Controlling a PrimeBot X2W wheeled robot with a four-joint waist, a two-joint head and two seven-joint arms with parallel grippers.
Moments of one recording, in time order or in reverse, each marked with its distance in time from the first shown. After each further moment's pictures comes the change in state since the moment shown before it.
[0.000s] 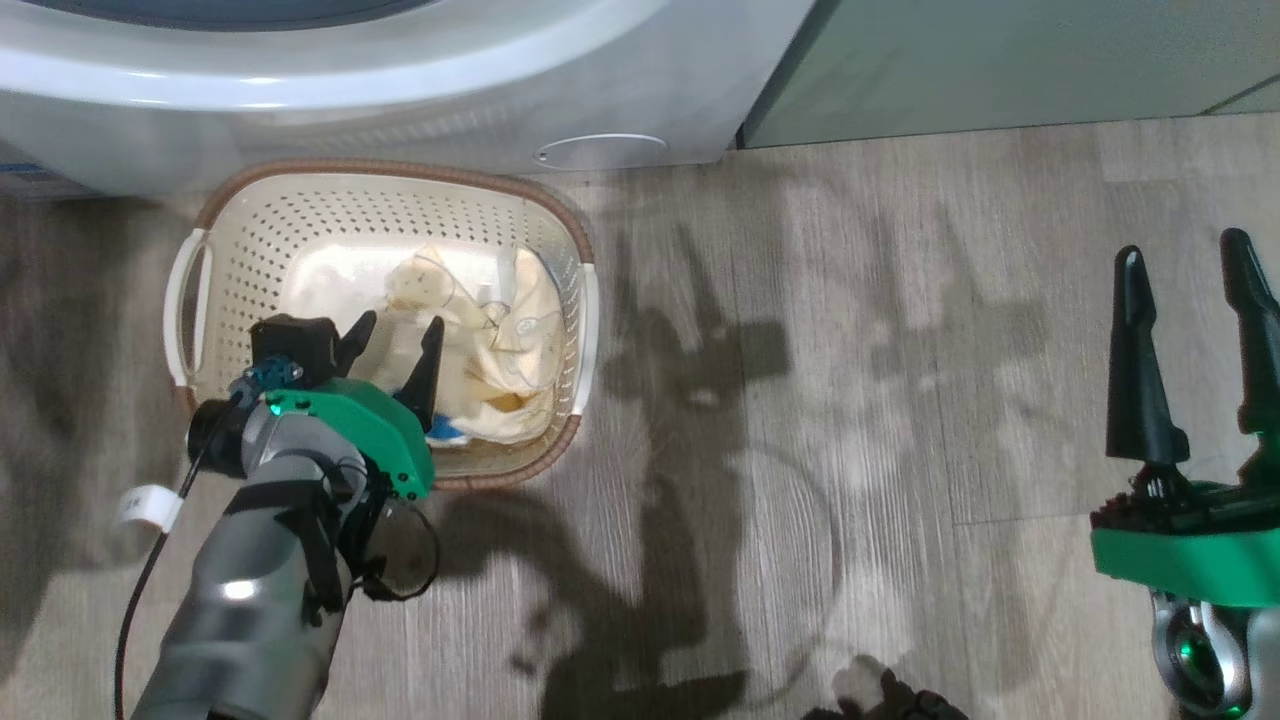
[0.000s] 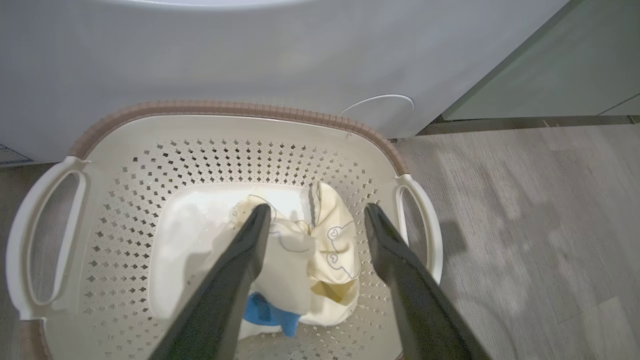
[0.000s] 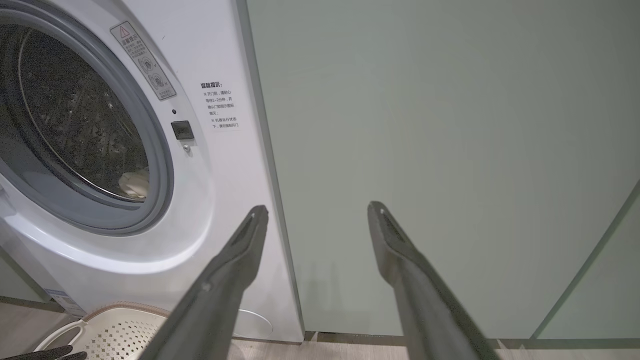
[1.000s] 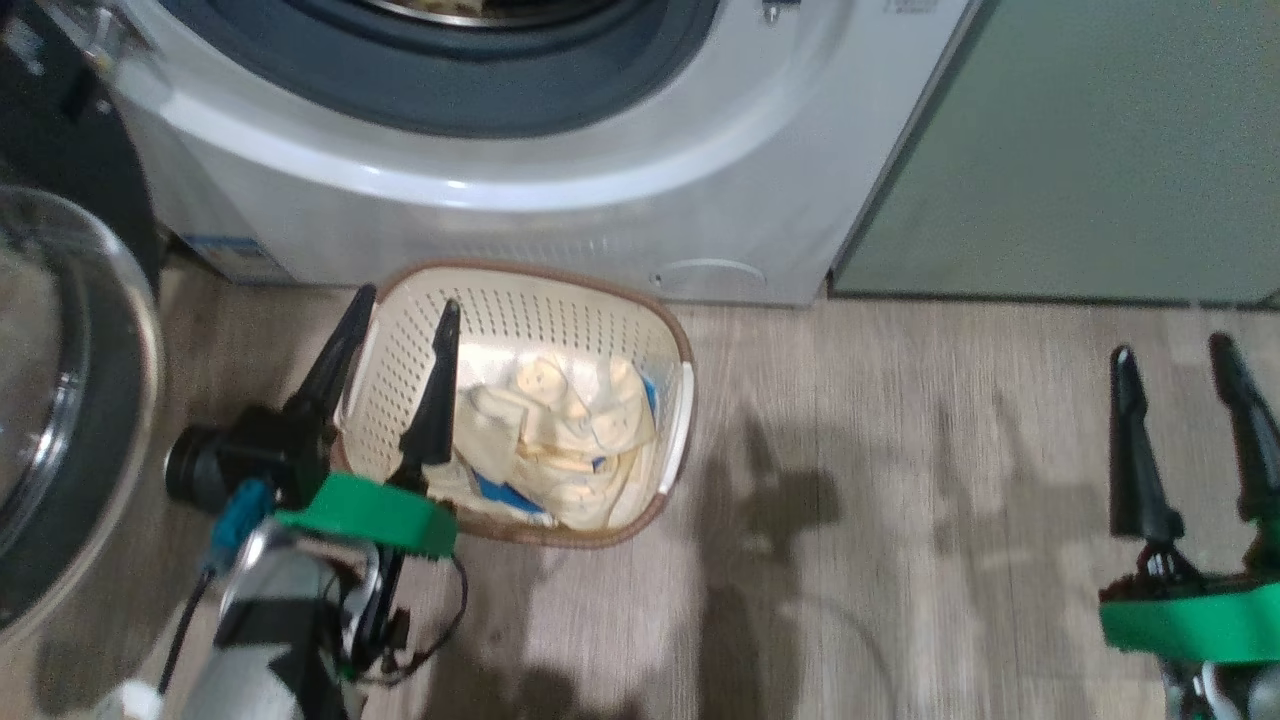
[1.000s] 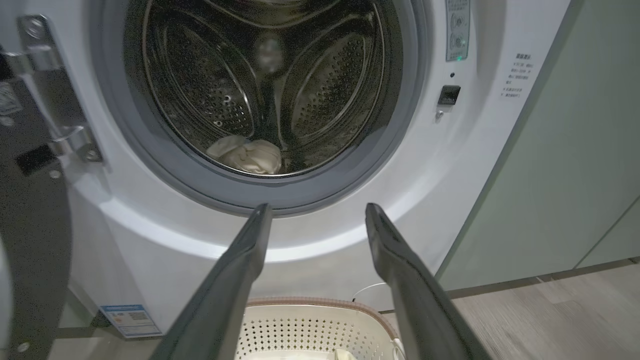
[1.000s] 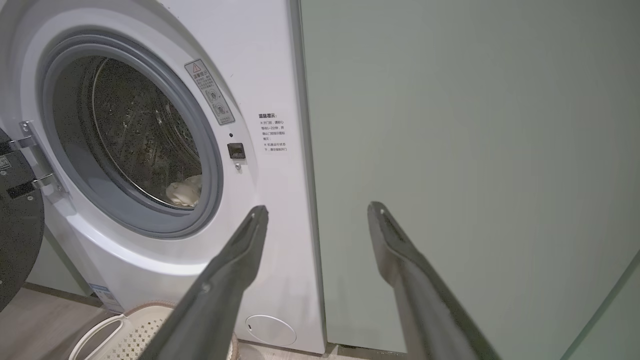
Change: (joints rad) left arm 0.403 -0.047 0.074 -0.820 0.101 0.067 -0.001; right arm 0.114 -0.024 -0.042 0.057 -0.037 0.000 0.000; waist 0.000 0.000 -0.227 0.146
